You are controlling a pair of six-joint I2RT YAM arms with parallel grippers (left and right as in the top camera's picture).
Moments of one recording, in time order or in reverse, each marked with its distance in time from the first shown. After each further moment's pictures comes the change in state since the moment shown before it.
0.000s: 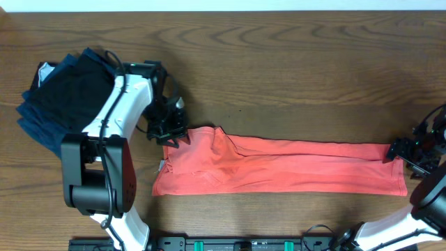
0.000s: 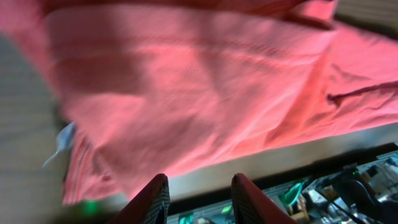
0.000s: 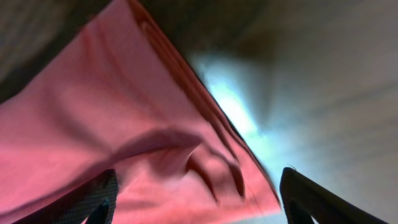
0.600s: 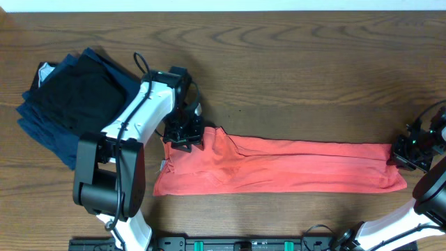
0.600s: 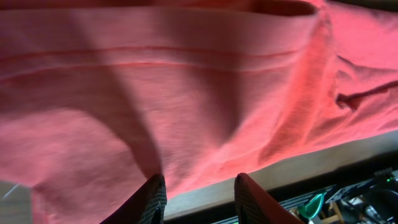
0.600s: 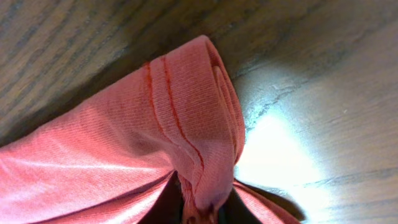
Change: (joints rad) left arm -0.119 -0.002 -0.054 0.081 -0.040 -0.046; right arm -0.003 0.045 0.003 0.058 -0.107 -0.056
